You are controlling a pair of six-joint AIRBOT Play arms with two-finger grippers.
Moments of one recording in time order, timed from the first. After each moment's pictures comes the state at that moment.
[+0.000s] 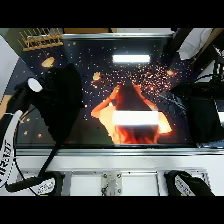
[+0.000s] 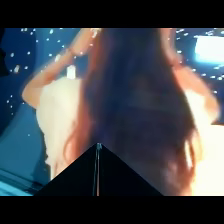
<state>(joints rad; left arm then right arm) -0.02 -1.37 1.14 1.24 -1.05 -1.46 -0.19 -0.98 1.22 -0.94 1.28 1.31</state>
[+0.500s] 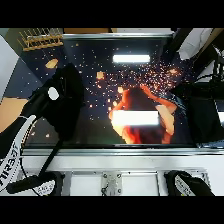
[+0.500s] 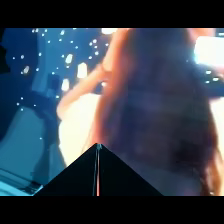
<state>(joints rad) -0.18 -1.38 1.11 1.33 -0.90 -1.63 -0.19 -0.98 1.22 -0.94 1.28 1.29</state>
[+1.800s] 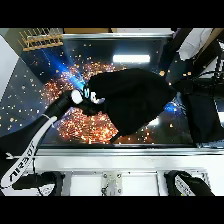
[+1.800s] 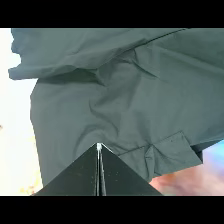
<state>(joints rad) -0.43 -1.47 1.10 1.10 -0.92 -1.75 -0.19 -0.98 1.22 -0.95 1.18 1.24</state>
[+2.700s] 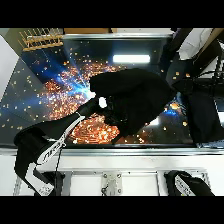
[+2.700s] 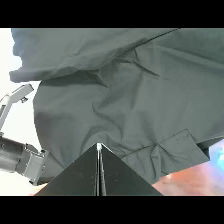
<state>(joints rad) -0.62 -1.80 1.30 0.91 -0.95 -1.78 -0.19 -0.98 1.22 -0.95 1.18 1.26</state>
